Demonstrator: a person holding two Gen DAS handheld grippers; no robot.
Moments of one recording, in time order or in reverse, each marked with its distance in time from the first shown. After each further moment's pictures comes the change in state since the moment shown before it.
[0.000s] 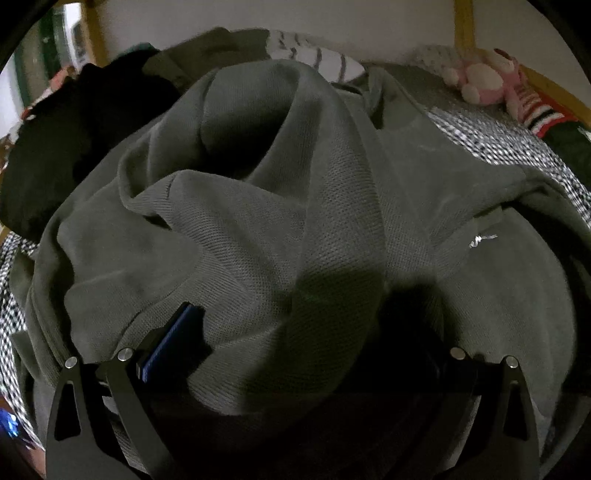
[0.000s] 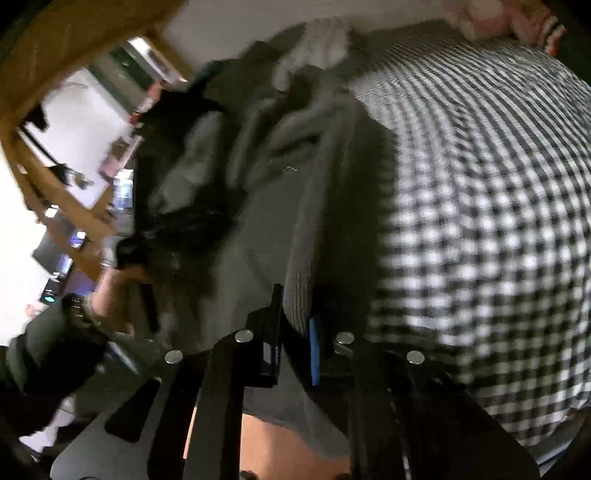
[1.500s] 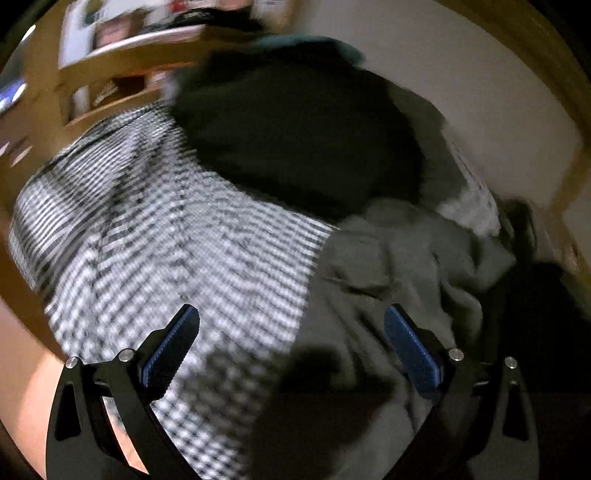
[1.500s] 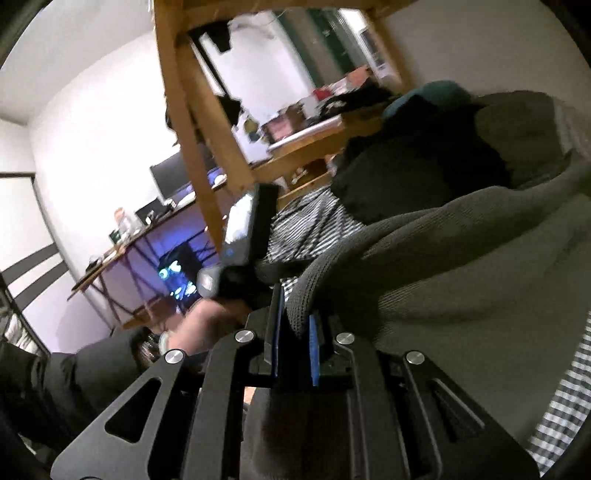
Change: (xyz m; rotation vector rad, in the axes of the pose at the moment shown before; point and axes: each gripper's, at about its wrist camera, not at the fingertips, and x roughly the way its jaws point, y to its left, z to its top) left arm -0.114 0.331 -0.061 -0.642 -0.101 0.040; right arm 0.112 0.337 0.052 -0.512 -0.003 0.483
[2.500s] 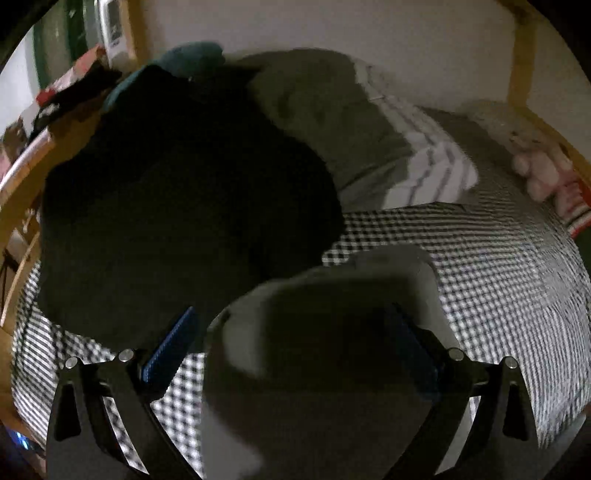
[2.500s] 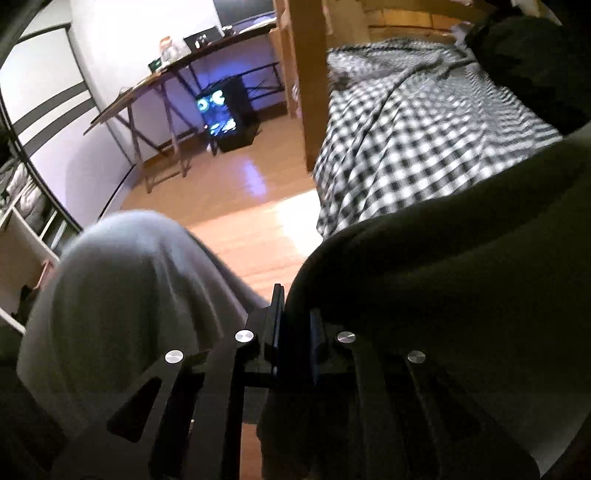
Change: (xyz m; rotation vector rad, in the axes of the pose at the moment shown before) left arm 0.118 -0.209 0.116 0.513 0.101 -0.008; right arm 0.208 0.062 -0.142 -0.313 0.554 0.143
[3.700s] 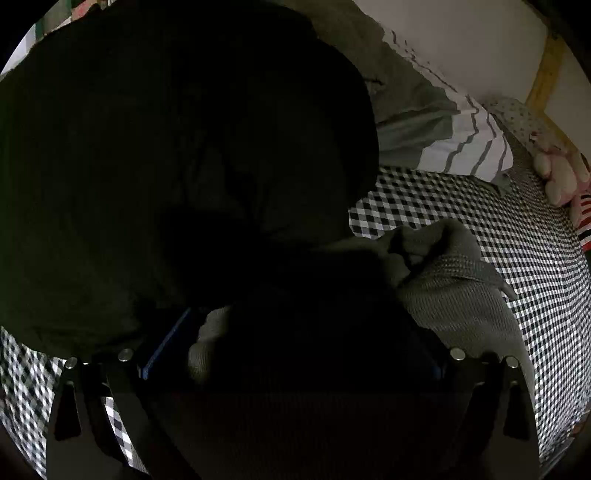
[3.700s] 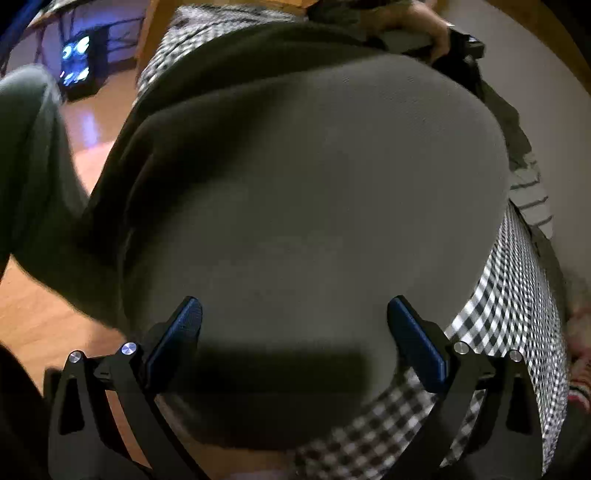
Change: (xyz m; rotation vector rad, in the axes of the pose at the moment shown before) left arm 0.097 0.017 -0.021 -0.083 0.098 -0.091; right arm -0.092 -0.011 -0.141 0.009 0.135 -0.750
